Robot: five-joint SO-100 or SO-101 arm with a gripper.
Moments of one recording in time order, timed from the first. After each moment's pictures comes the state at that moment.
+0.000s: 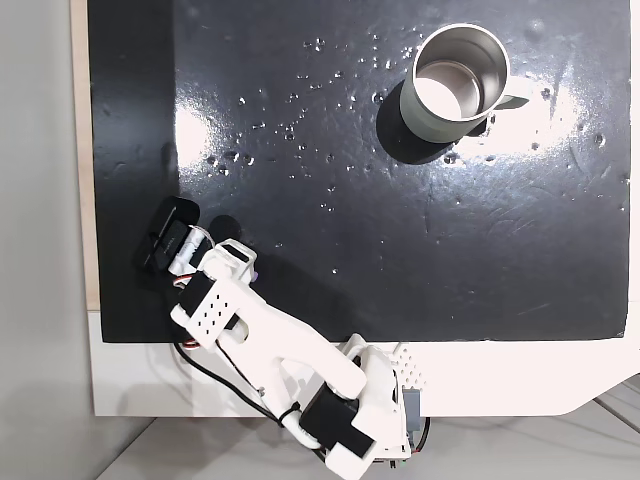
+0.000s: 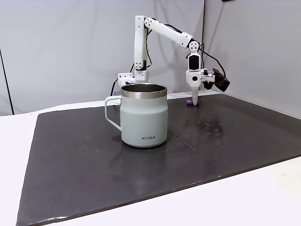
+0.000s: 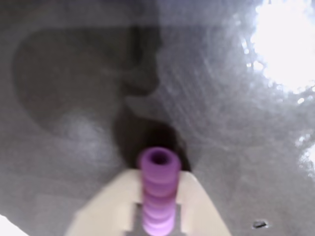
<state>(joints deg) -56.6 87.2 114.9 58.8 -92.4</state>
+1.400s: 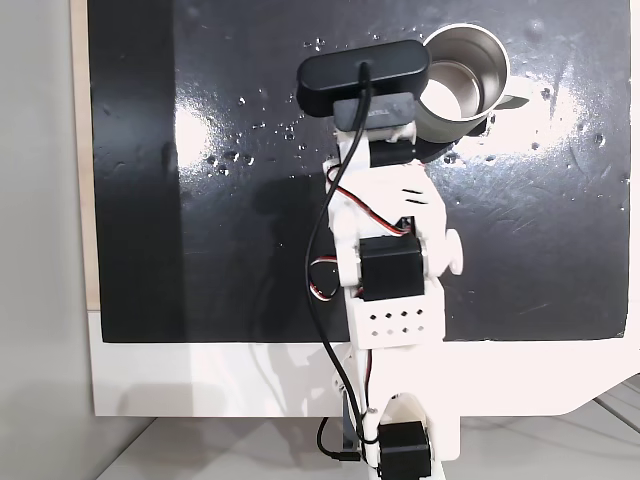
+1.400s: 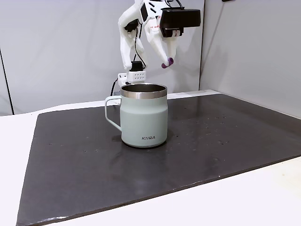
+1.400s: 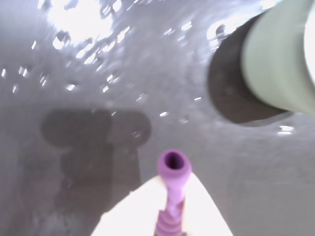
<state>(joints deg) -7.9 112.1 90.4 80.2 -87.5</state>
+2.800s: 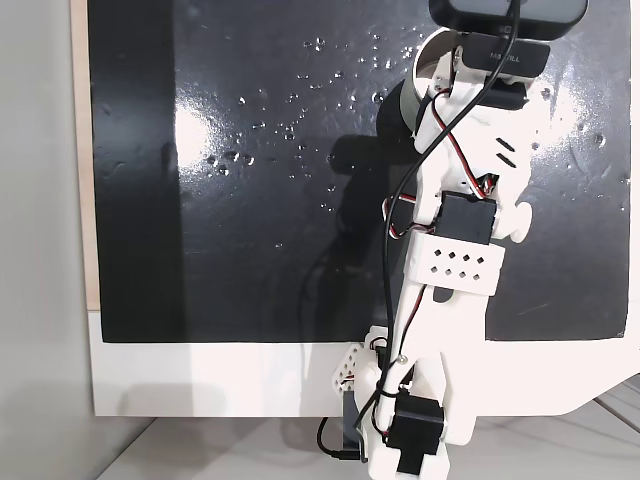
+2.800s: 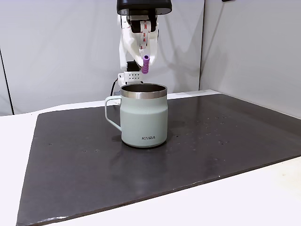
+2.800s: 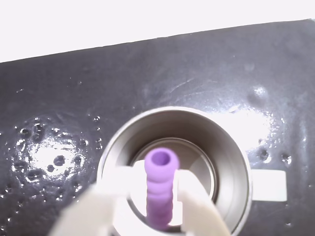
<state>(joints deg) 8.0 102.8 96.4 41.9 -88.5</state>
